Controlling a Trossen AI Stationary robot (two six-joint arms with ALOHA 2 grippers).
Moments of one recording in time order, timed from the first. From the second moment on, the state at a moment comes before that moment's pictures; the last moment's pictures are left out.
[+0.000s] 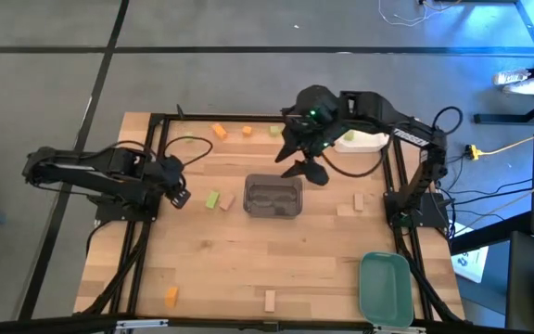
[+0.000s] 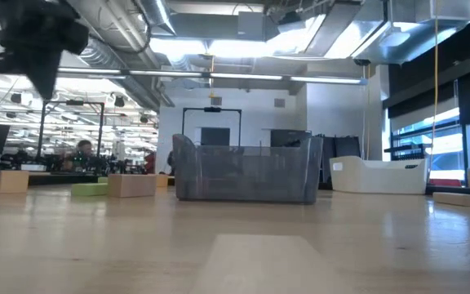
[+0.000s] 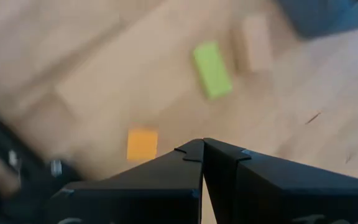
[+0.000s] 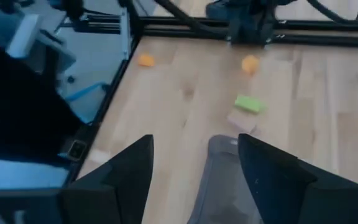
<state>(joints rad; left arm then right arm) -0.03 0.78 0.78 -1.14 -0.11 -0.97 -0.16 1.77 2.18 -1.20 -0.49 -0.17</state>
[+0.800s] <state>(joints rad) -0.03 0.81 0.78 -1.19 -0.03 -1.26 -0.16 1.77 2.17 -1.25 -0.48 -0.16</state>
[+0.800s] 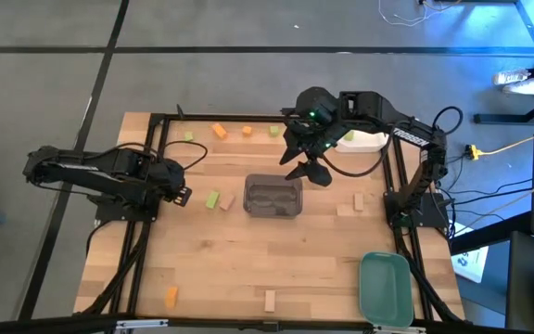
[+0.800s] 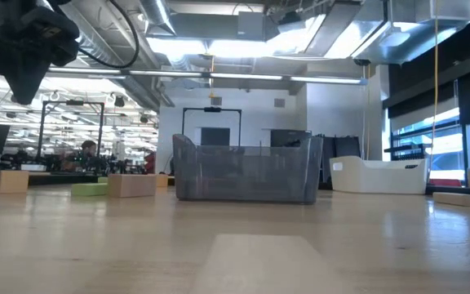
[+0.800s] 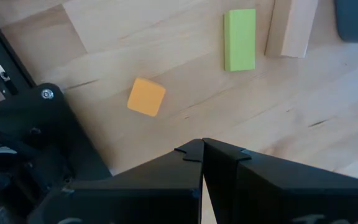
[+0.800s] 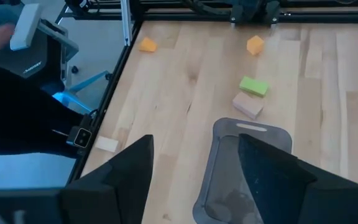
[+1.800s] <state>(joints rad) 0.01 0.83 0.60 -1.09 -0.02 -0.94 -0.16 1.77 2.17 -1.23 -0.48 -0.16</state>
